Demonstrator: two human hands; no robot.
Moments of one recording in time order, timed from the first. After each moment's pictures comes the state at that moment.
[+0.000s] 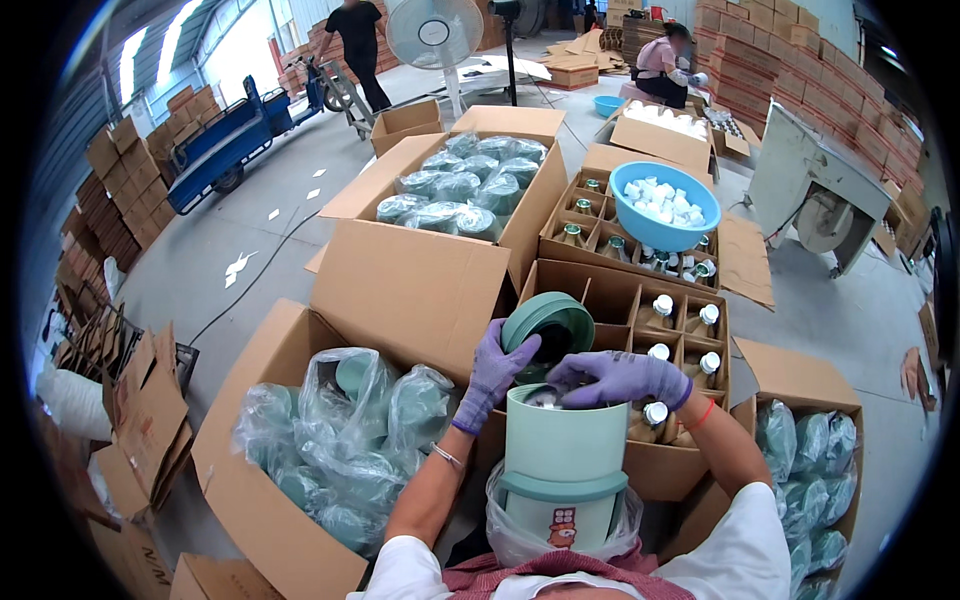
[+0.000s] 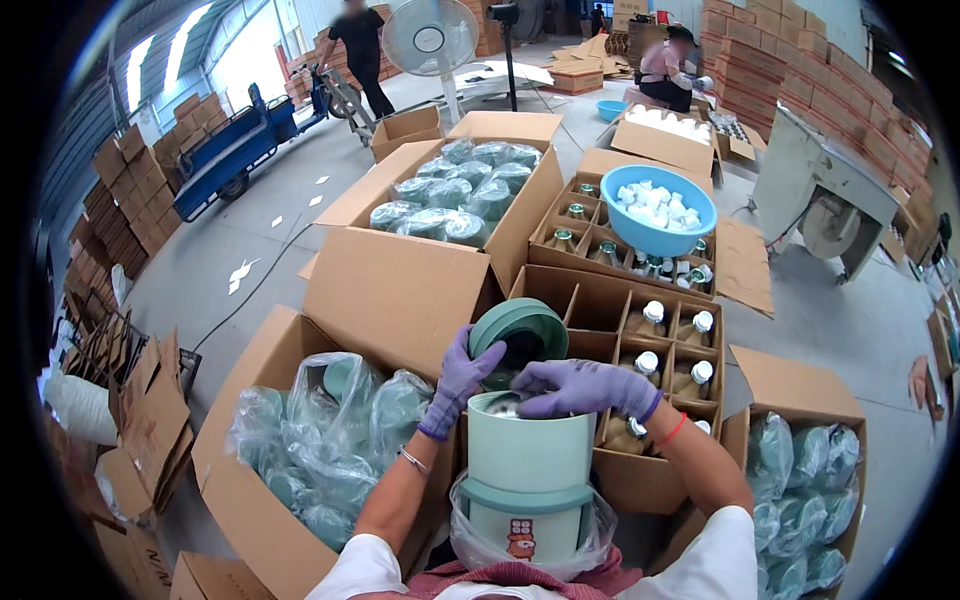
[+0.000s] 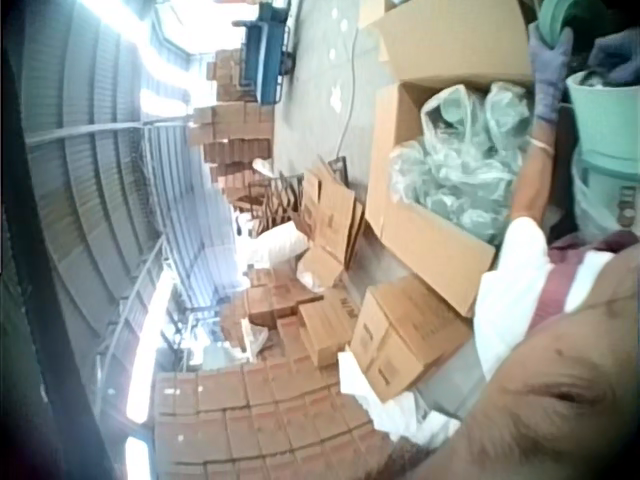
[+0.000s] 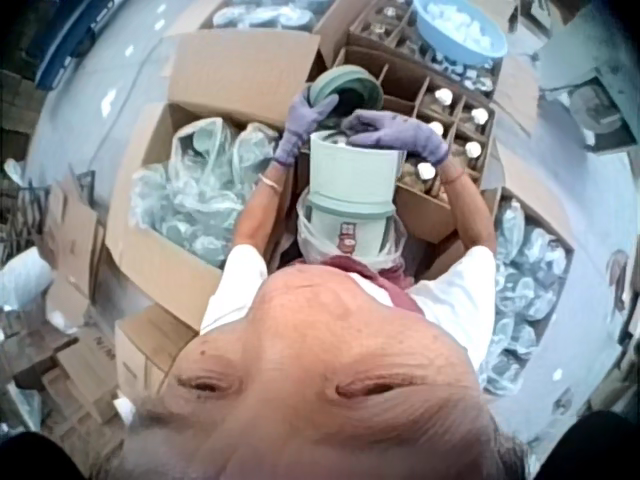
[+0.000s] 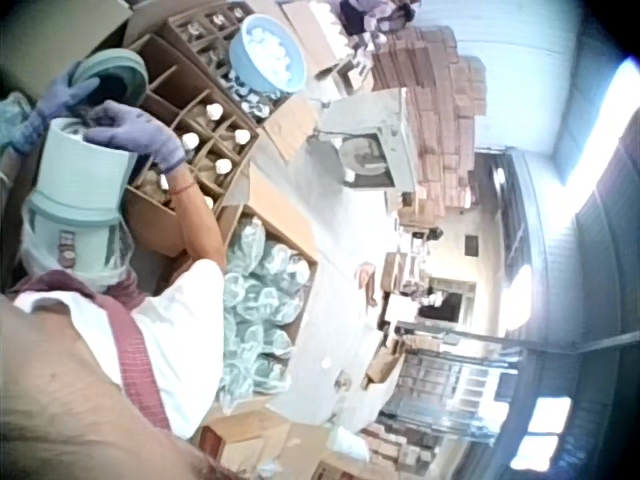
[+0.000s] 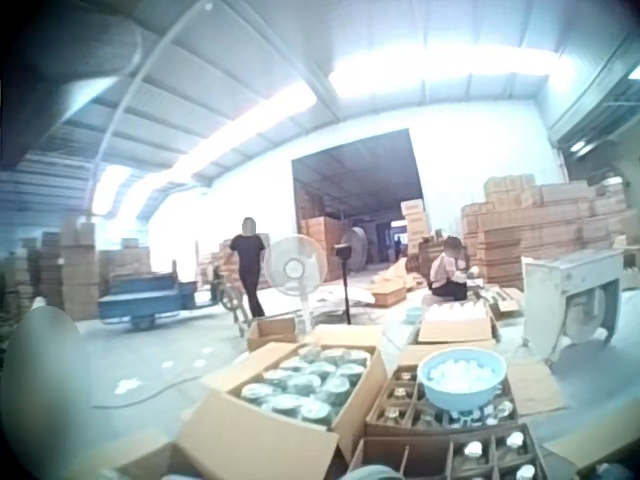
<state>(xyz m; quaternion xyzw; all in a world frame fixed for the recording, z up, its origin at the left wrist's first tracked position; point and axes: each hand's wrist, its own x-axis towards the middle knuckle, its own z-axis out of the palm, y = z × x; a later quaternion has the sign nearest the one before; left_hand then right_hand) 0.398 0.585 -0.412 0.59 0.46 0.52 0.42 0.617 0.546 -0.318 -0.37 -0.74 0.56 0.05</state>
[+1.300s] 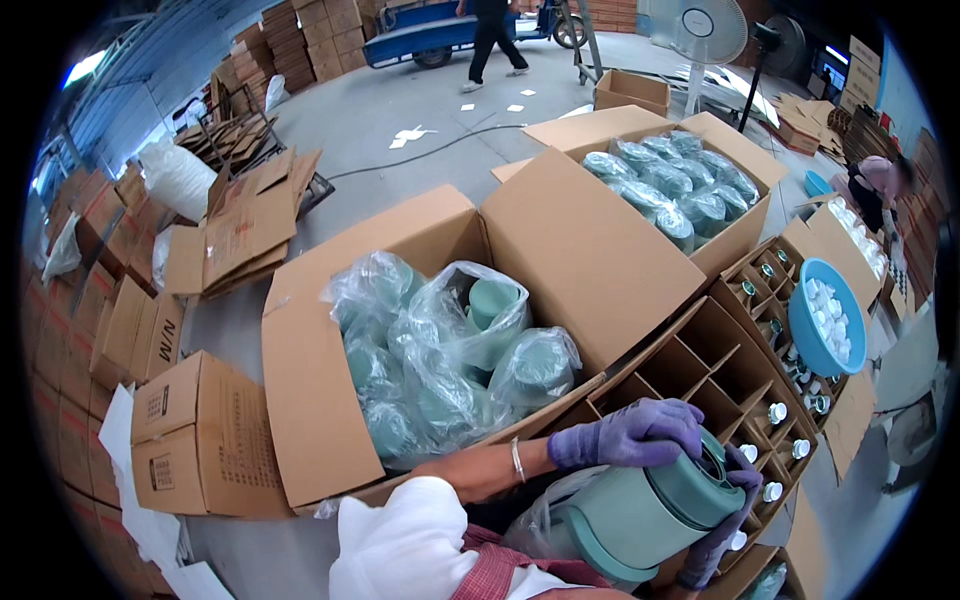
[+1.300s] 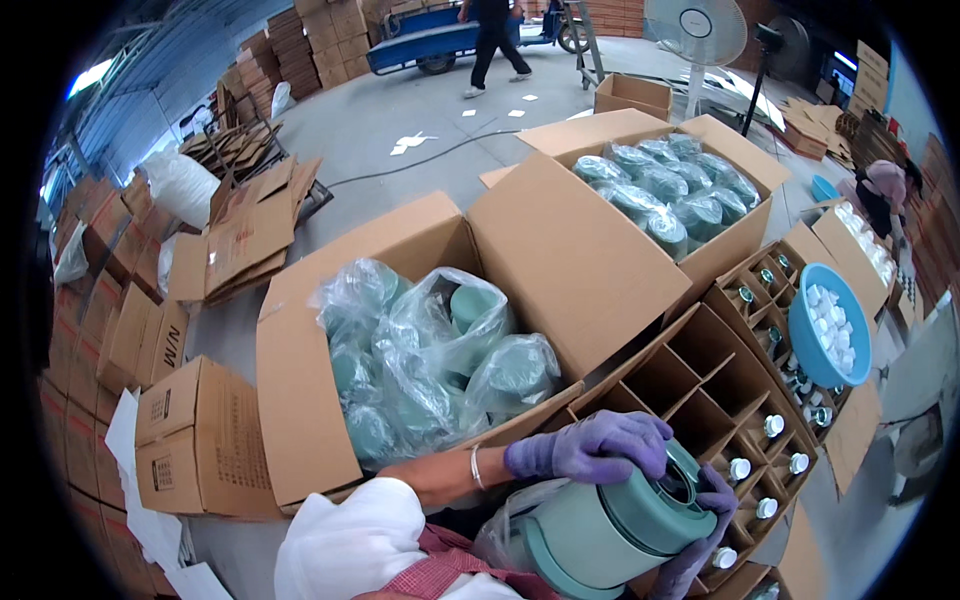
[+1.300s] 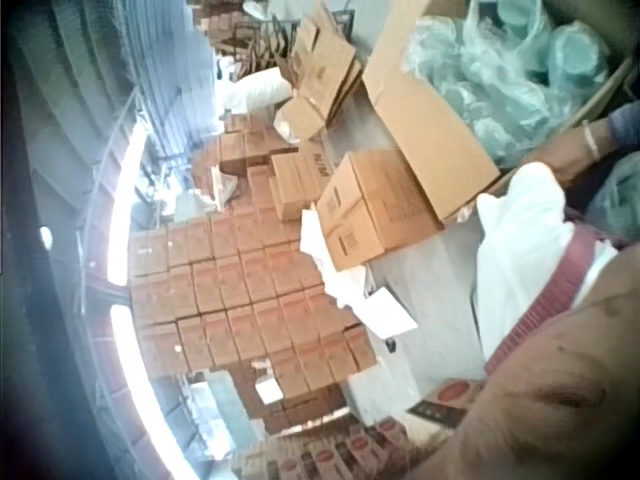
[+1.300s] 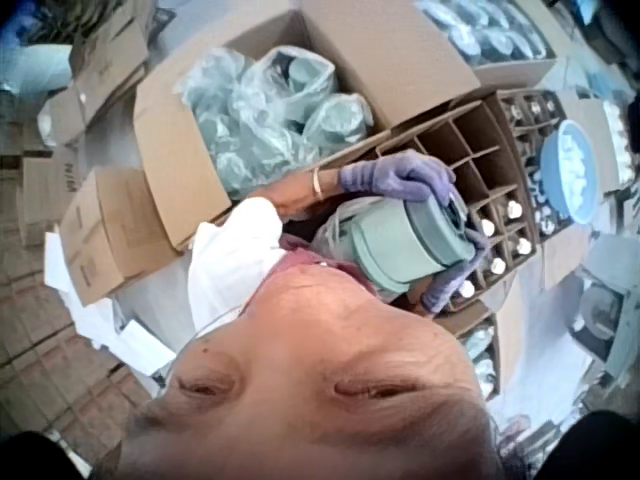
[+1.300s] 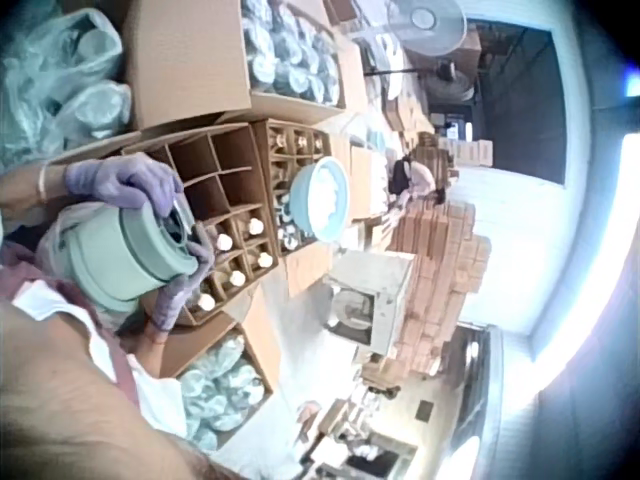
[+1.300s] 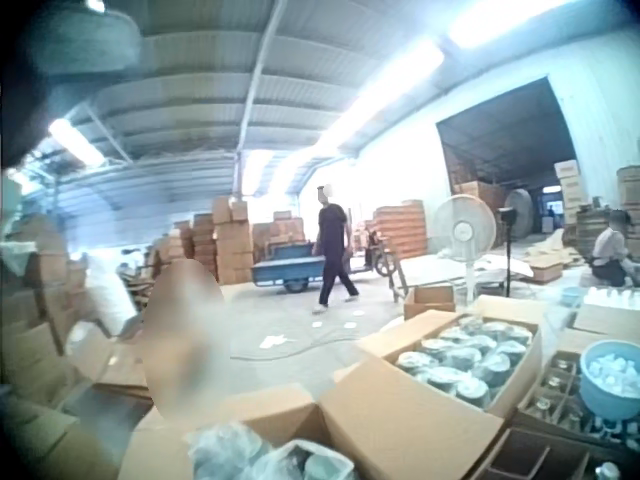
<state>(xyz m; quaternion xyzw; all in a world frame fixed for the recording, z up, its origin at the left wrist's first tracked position) 0.381 0.527 -0.375 0.73 0.08 0.54 0.42 0.629 0.480 -0.411 -0.40 -0.55 0.44 0.59</state>
